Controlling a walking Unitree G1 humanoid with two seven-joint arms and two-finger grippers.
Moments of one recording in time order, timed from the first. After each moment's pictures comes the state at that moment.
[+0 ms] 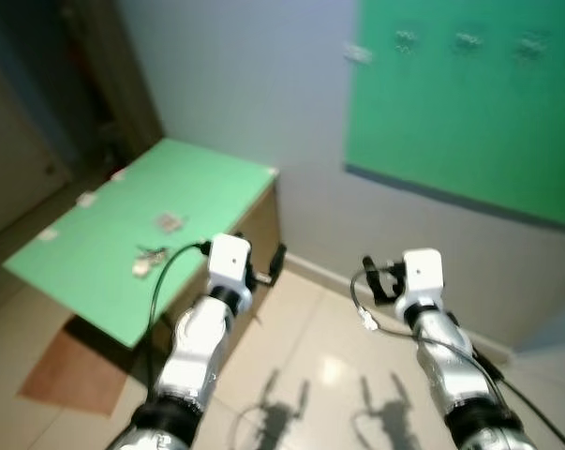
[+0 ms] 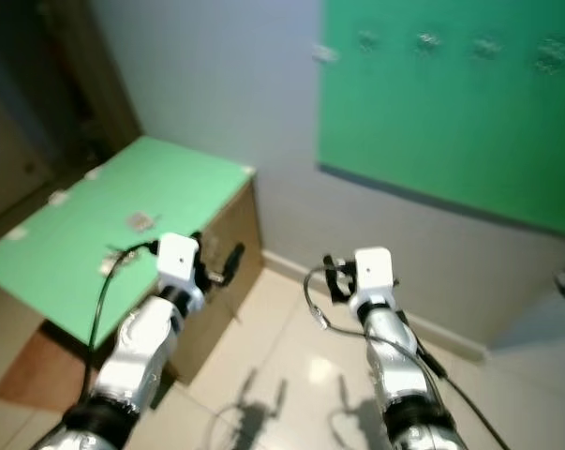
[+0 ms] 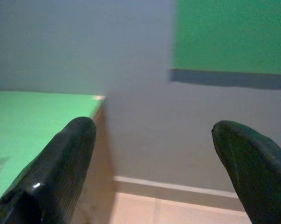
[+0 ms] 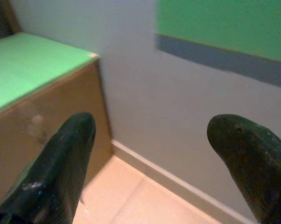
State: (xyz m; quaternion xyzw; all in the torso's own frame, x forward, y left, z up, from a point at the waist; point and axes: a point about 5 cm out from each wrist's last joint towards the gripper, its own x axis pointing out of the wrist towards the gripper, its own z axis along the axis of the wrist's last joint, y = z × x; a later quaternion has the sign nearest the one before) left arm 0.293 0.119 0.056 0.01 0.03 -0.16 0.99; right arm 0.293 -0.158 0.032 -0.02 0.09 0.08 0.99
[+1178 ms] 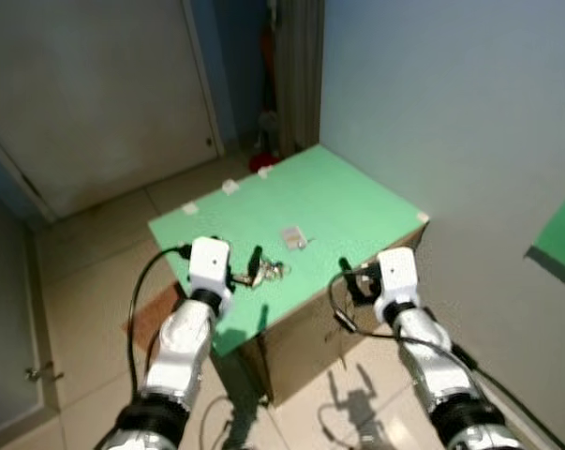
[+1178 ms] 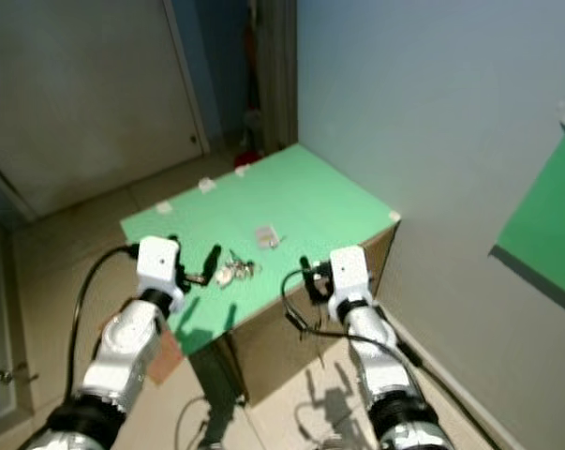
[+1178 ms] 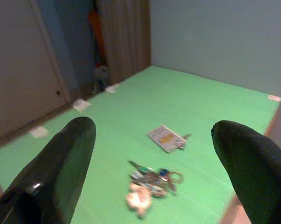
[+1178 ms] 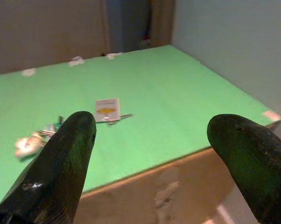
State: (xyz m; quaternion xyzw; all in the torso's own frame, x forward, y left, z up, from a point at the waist) left arm 0.294 0.123 0.050 0.01 0.05 -0.13 0.99; right arm 0.293 -0.153 0.032 -0.05 0.09 0.11 0.99
